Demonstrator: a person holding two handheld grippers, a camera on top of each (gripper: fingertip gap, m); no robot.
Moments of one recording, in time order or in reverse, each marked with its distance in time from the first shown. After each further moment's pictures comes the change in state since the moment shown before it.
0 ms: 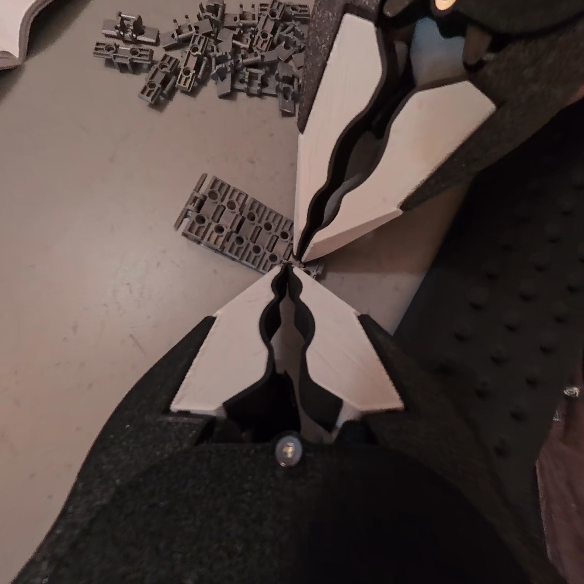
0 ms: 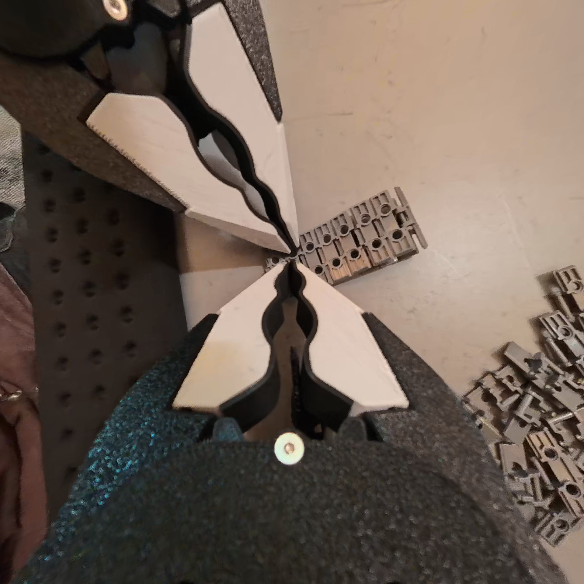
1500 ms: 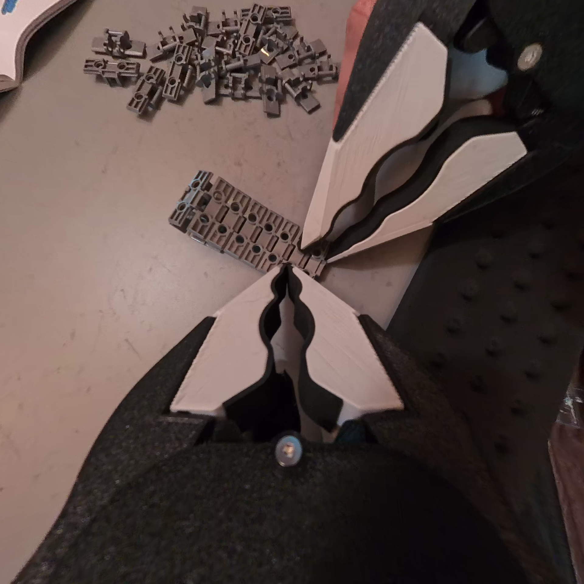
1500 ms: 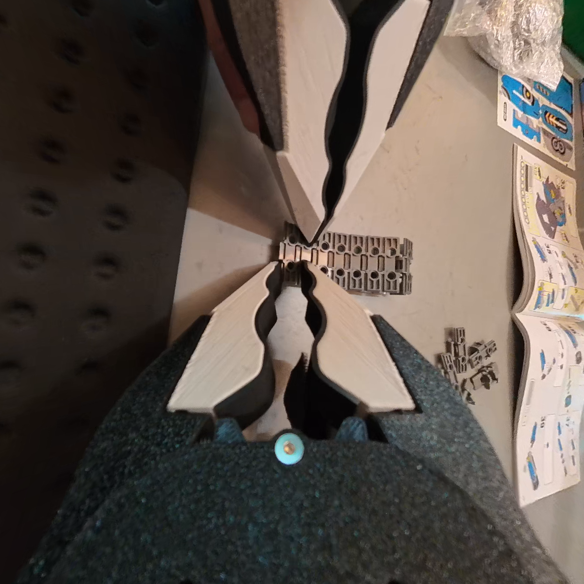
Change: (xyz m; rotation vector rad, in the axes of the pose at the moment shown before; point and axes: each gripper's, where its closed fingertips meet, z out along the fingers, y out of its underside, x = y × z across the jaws) left arm 0.008 0.001 0.000 0.008 -0.014 0.057; right arm -0.009 0.013 -0.005 -0.013 0.209 -0.580
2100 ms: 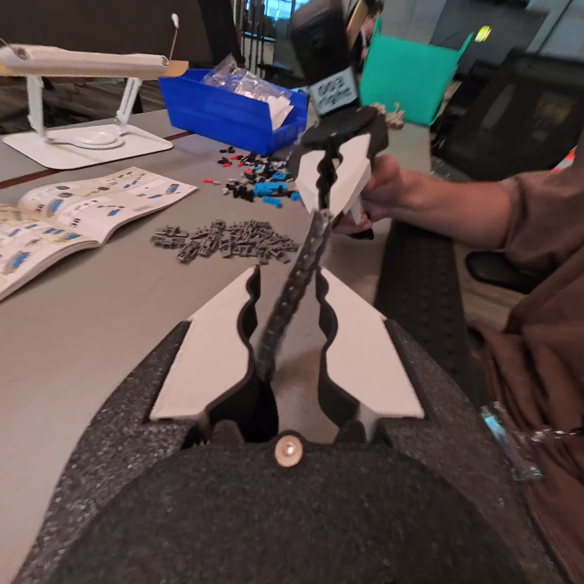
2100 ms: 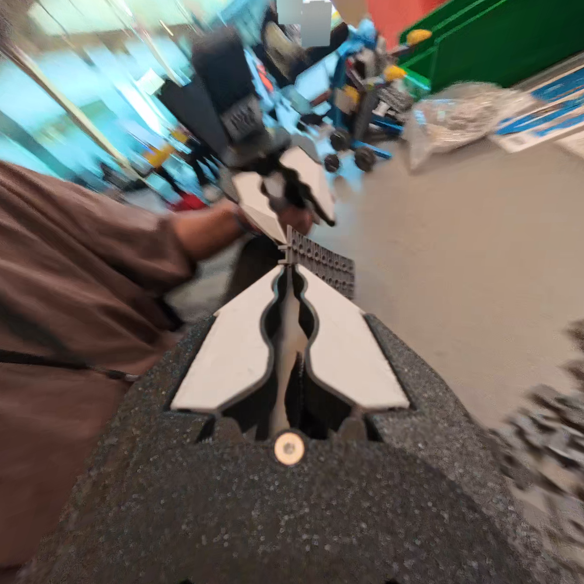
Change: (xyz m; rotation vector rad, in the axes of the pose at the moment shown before) left arm -0.010 -0.060 -0.073 0.605 0.194 -0.055; right arm 0.047 -0.047 -0.086 0.670 -0.486 0.775
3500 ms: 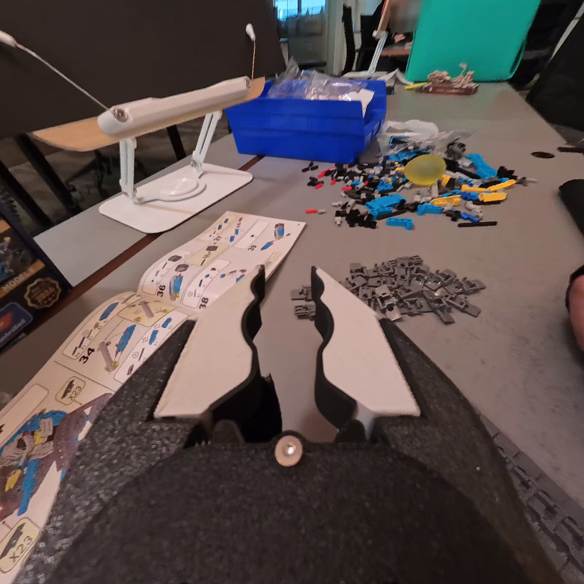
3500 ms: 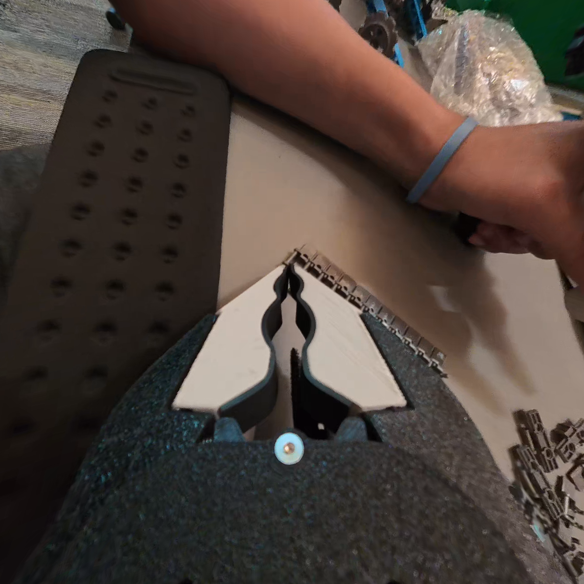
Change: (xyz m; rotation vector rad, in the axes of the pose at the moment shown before) left arm -0.154 -0.030 0.101 -0.005 -0.063 0.203; right arm 0.028 0.070 0.100 -0.452 0.422 -0.595
